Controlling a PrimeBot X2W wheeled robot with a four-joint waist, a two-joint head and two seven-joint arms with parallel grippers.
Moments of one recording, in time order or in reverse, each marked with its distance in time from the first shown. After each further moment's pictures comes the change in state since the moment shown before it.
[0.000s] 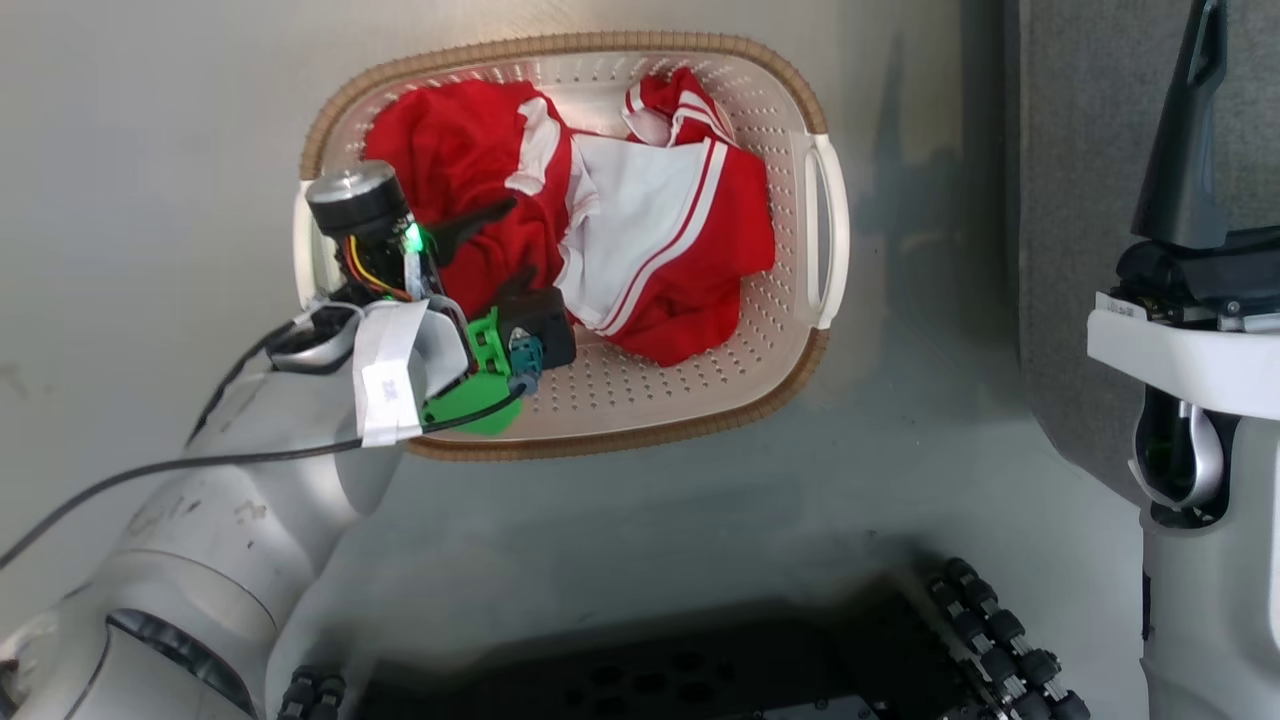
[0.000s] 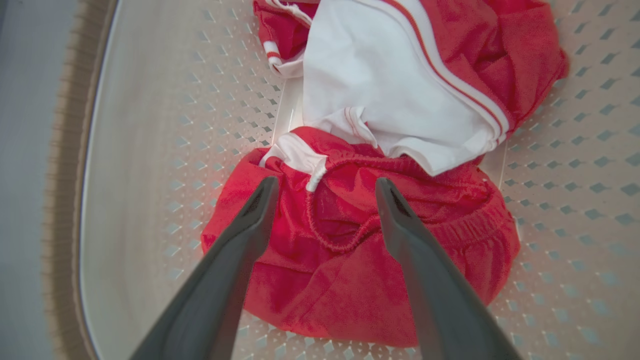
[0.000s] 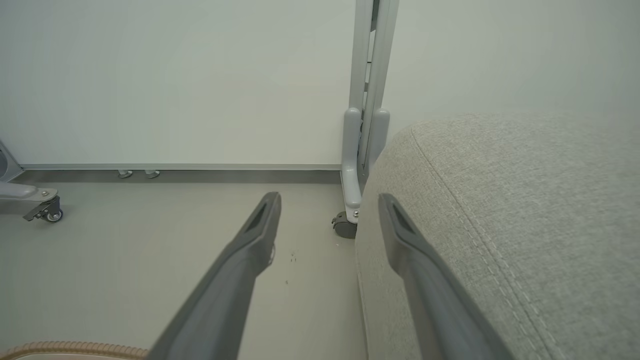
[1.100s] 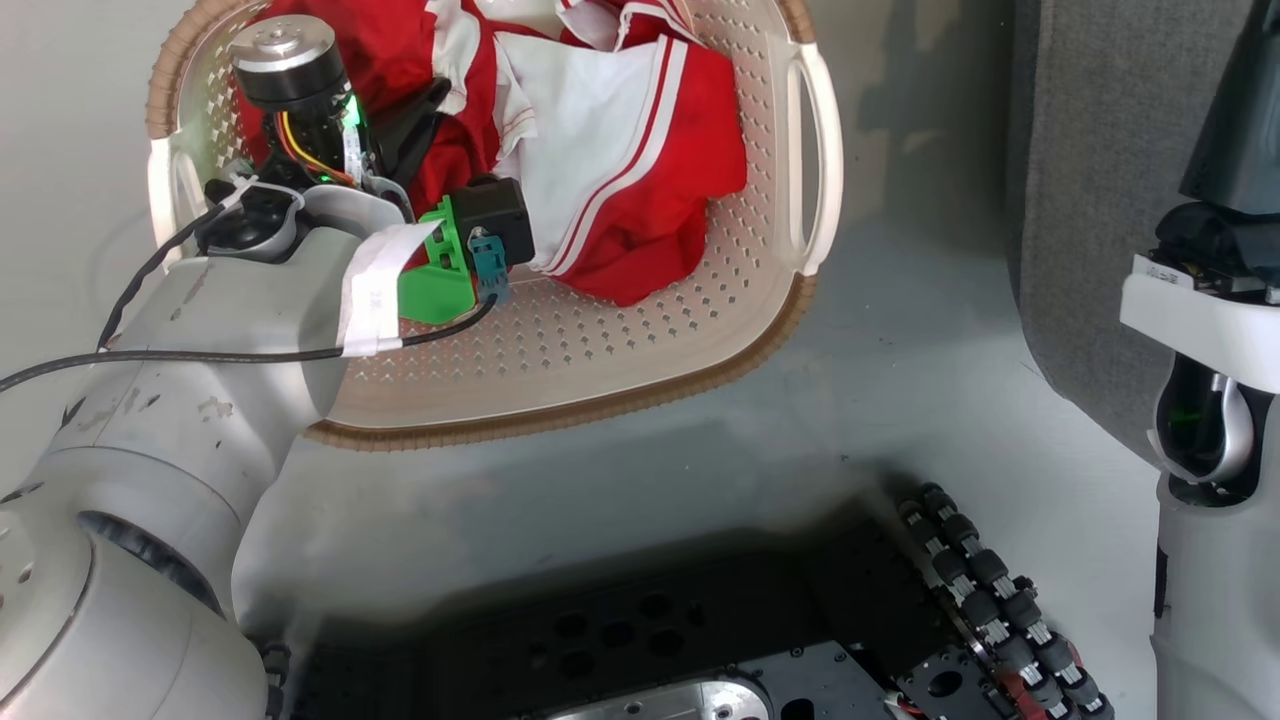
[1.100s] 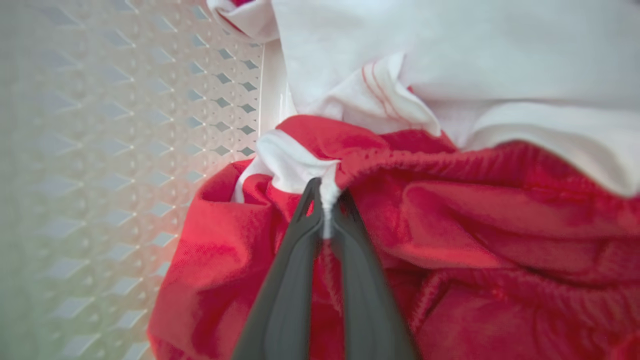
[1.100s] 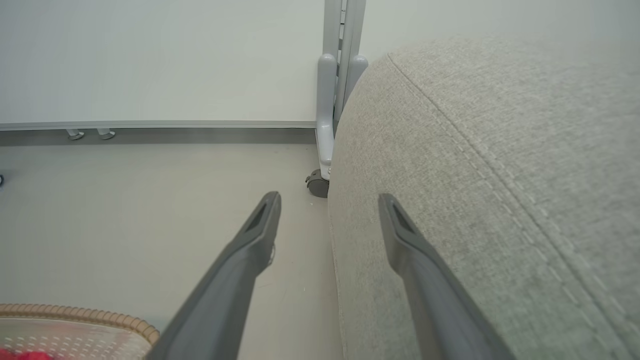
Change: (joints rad) left arm -0.227 -0.017 -0.148 0.192 0.030 0.164 0.000; right arm -0.045 -0.002 -0.015 -0.017 0.051 -0.001 -0.004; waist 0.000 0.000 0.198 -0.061
